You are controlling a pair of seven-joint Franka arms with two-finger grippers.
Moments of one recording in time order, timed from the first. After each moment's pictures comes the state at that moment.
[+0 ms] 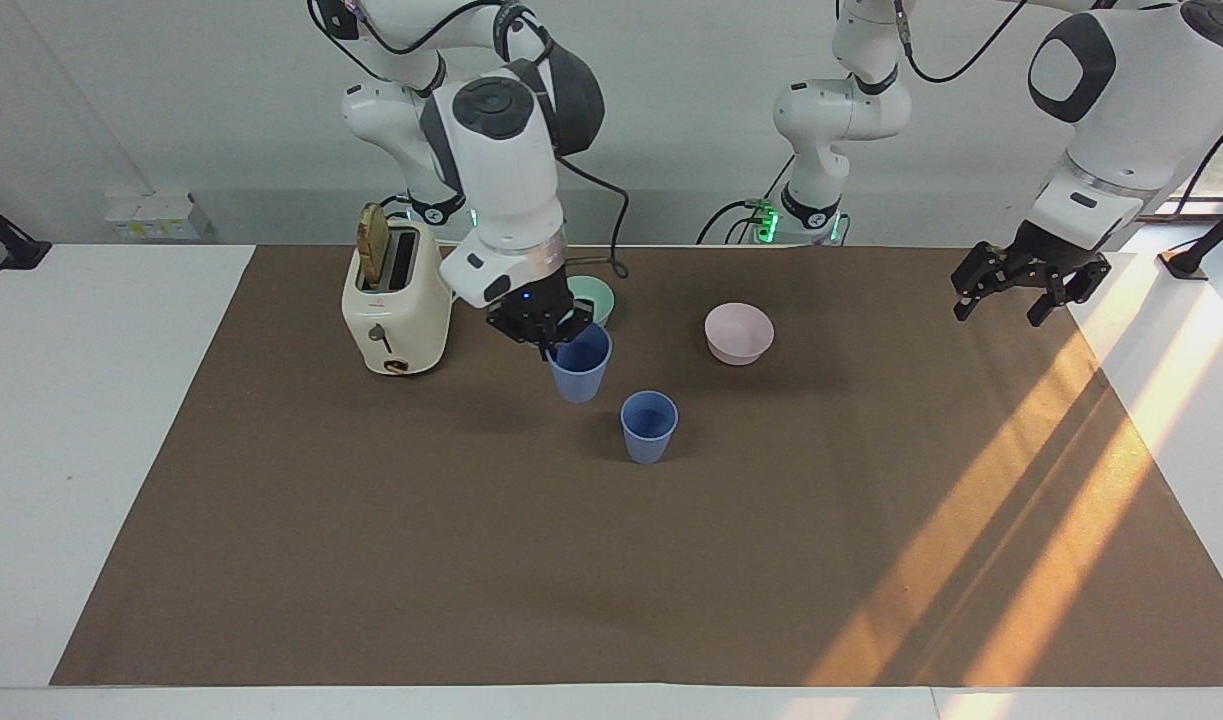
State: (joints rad) left arm -0.06 0.02 0.05 -1.64 -0.06 1.74 0.12; right arm 0.40 0.29 0.09 -1.44 0.02 1.79 0.56
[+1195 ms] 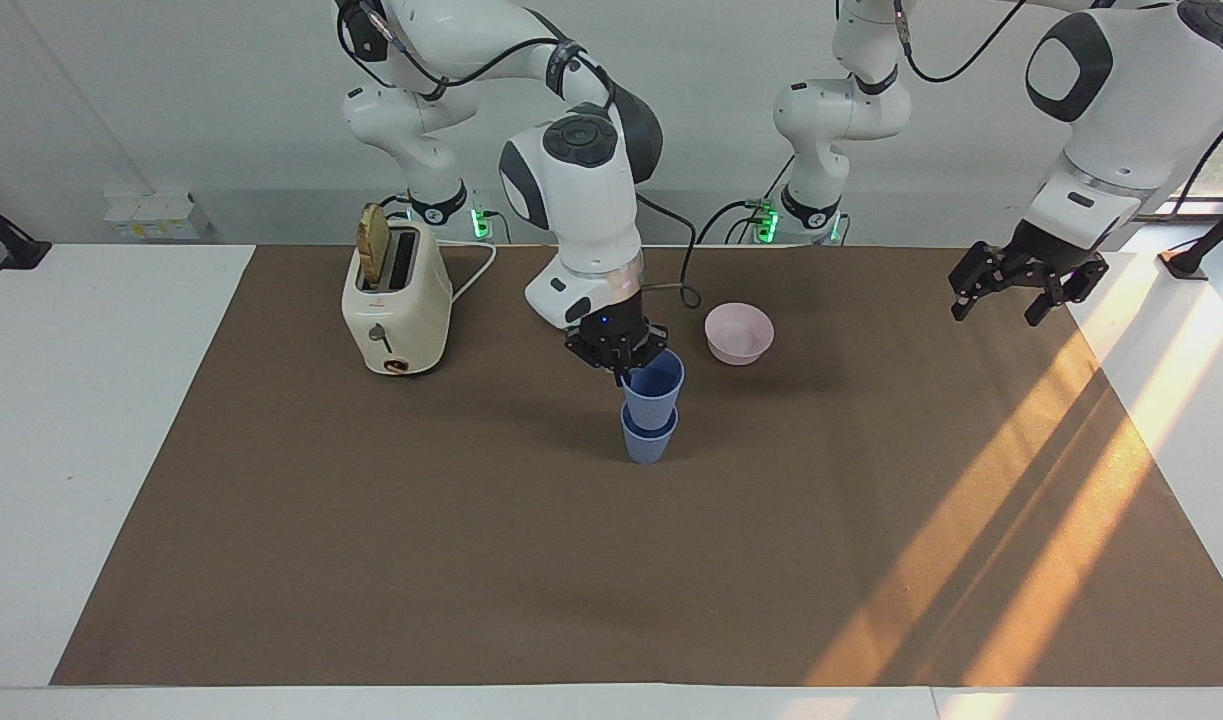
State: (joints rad) left arm -0.05 0.02 0.04 -1.64 -0.06 1.74 0.11; right arm 0.46 0.39 0.08 -1.44 0.03 1.99 0.67
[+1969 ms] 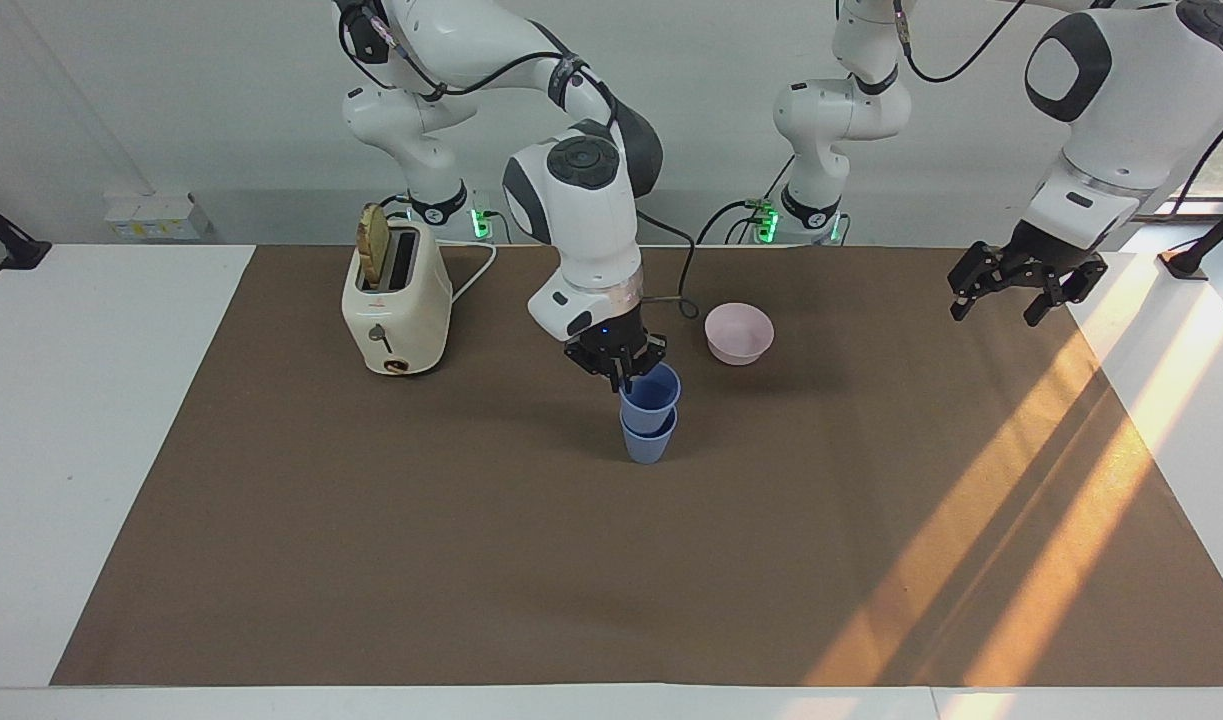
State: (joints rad) left arm -0.05 0.02 0.04 -1.64 -0.06 1.74 0.11; right arm 0.46 0.40 0.08 -1.48 0.03 2.03 0.67
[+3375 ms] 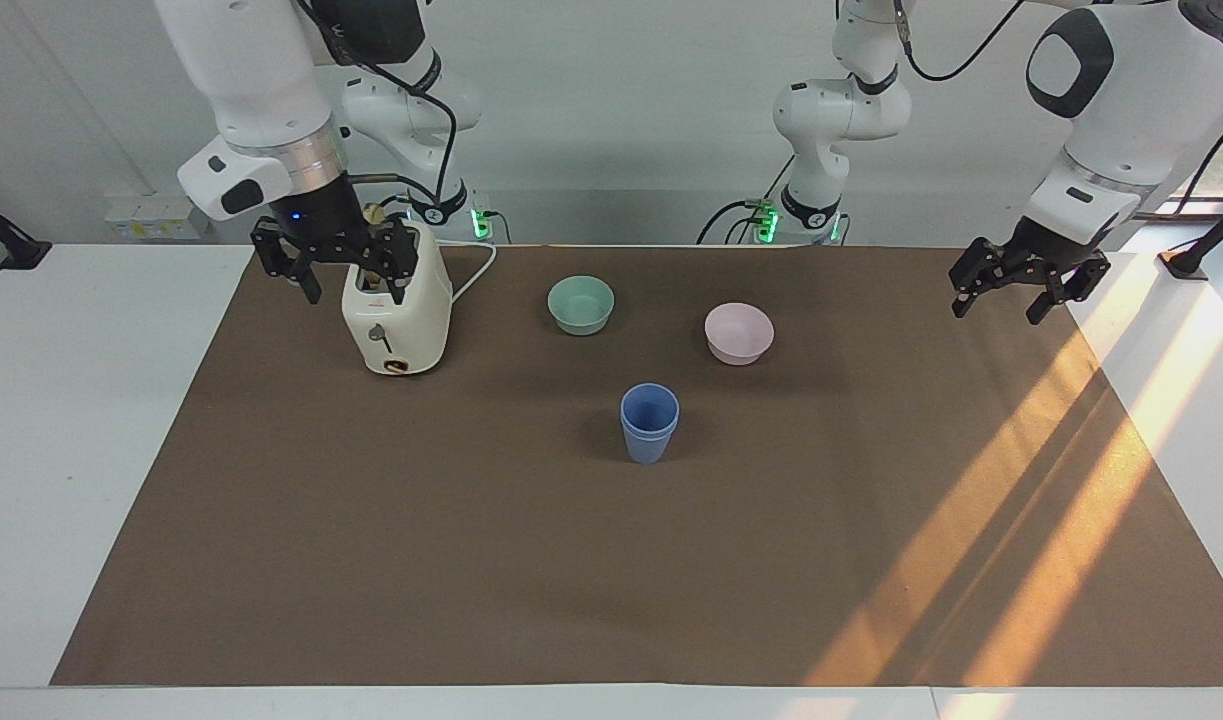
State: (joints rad) left arm -0.05 0.01 0.04 -1.63 -0.06 1.73 0.14; right arm 0.05 0.19 0.05 -1.27 -0.01 1.51 0.15
